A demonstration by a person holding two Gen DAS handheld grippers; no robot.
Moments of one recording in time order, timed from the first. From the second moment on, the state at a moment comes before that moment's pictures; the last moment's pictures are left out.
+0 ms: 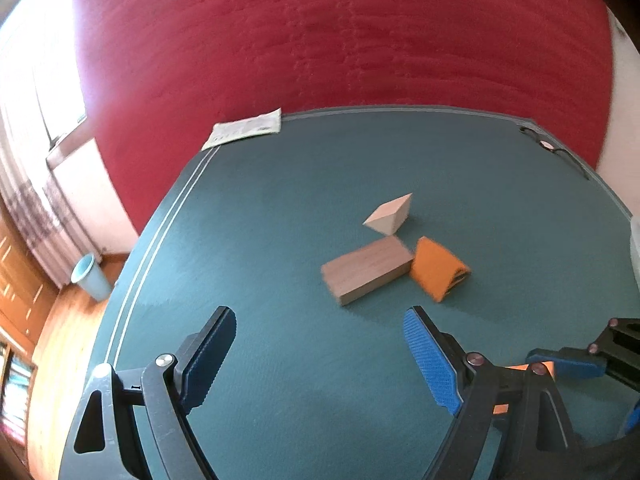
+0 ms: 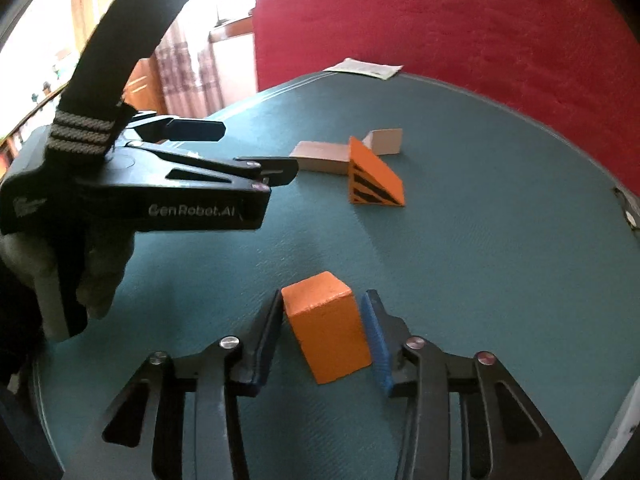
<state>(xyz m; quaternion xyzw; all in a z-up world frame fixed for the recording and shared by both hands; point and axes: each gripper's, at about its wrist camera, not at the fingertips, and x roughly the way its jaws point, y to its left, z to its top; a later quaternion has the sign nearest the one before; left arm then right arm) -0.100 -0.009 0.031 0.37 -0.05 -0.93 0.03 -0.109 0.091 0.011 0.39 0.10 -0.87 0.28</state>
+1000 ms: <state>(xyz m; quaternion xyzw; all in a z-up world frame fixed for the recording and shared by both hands) -0.135 0.059 0.021 0.38 -0.07 -0.91 -0.11 -0.104 0.159 0.018 0.39 -0.03 -0.90 0.16</state>
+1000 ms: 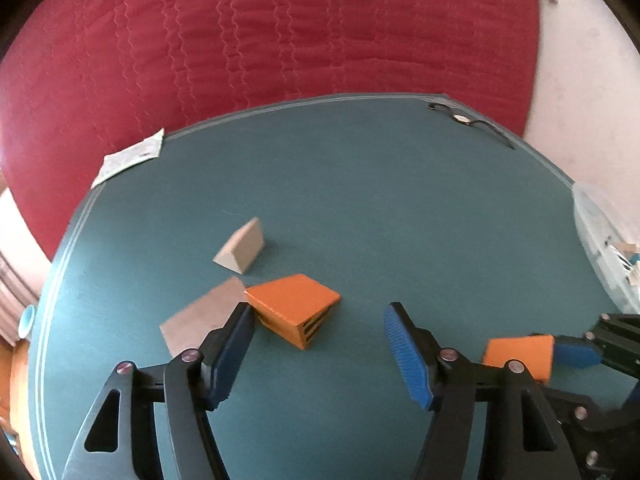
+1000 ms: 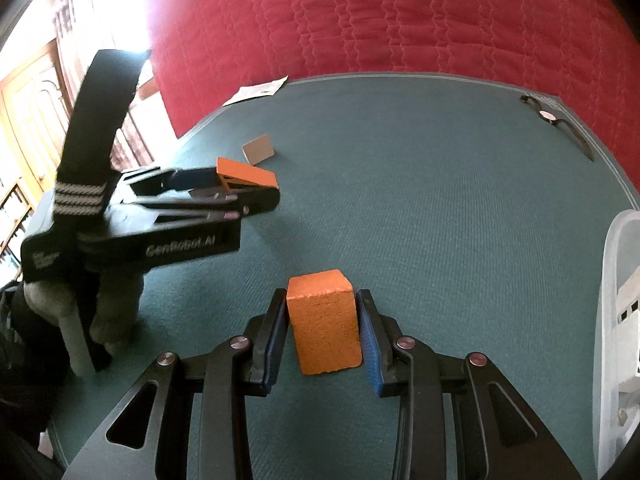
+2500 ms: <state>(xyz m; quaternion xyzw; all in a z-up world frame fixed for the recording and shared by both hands) -0.158 0.051 0.012 0.40 -0.05 -0.91 -0.08 -0.107 0.158 0.020 0.39 -0.03 -0.91 0.14</state>
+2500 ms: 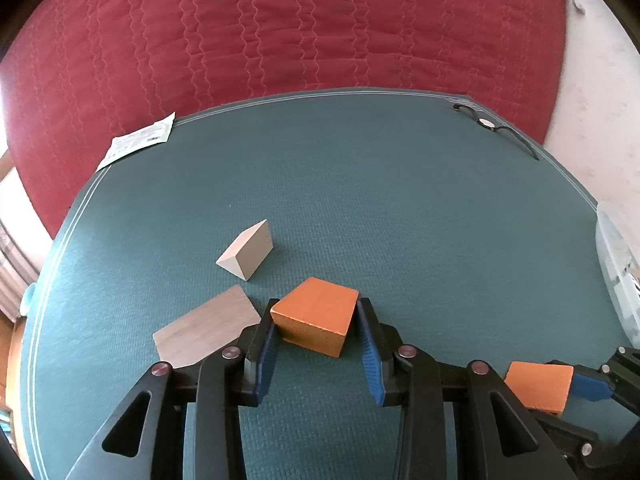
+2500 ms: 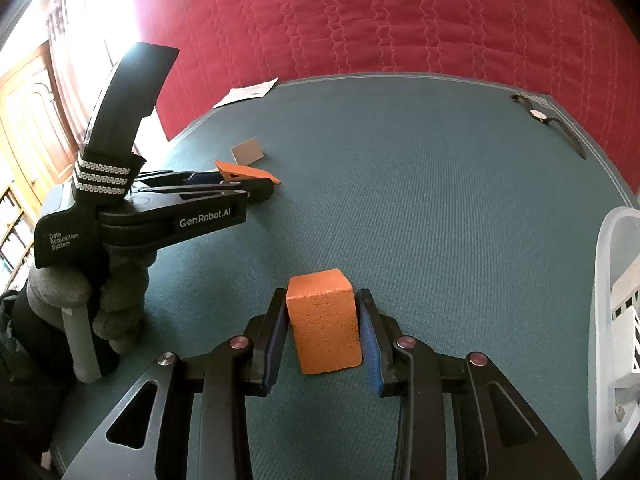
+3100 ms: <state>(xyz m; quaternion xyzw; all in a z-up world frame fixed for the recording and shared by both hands) -0.138 0.047 0.020 0.38 -0.02 -0.92 -0.05 -0.103 0.186 0.033 0.38 -0.10 -0.91 0.13</state>
